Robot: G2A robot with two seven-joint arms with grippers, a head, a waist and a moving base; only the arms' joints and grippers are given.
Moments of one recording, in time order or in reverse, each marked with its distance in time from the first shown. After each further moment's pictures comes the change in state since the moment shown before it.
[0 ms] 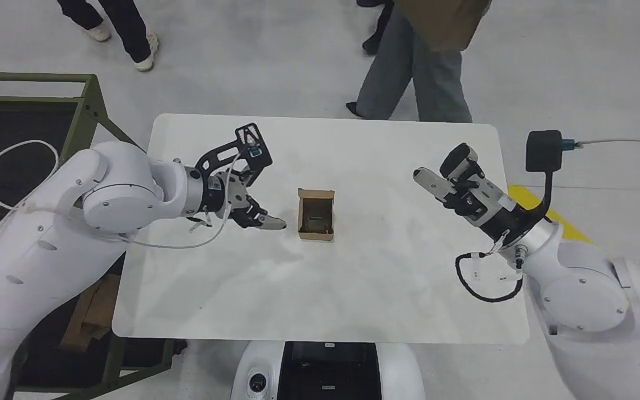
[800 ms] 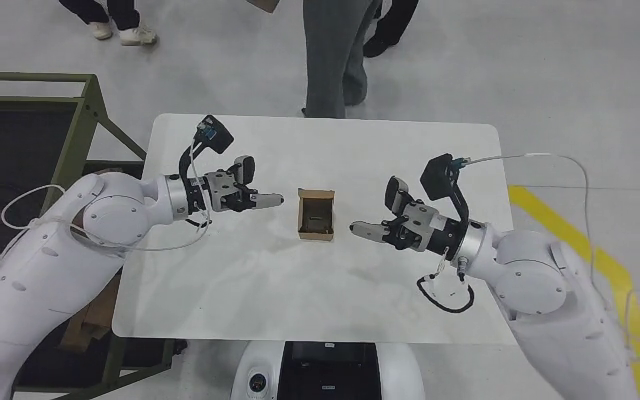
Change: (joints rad) left arm 0.235 0.007 -0.128 0.105 -0.130 0.004 0.334; right arm 0.137 -0.012 -0.229 0.102 -0.080 -0.128 0.213
